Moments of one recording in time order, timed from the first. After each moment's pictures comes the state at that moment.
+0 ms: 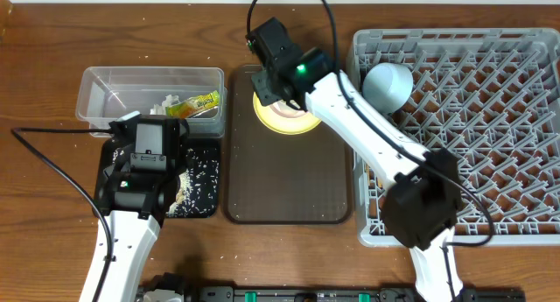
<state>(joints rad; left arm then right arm) -0.10 1.08 0.88 -0.84 -0.48 -0.51 0.68 2.16 2.01 -0.87 0.10 0.21</state>
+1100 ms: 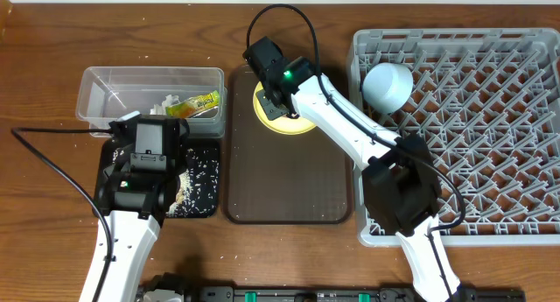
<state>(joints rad) -0.10 1.08 0.88 -0.84 -0.48 -0.51 0.68 2.29 2.00 -0.93 0.19 0.19</state>
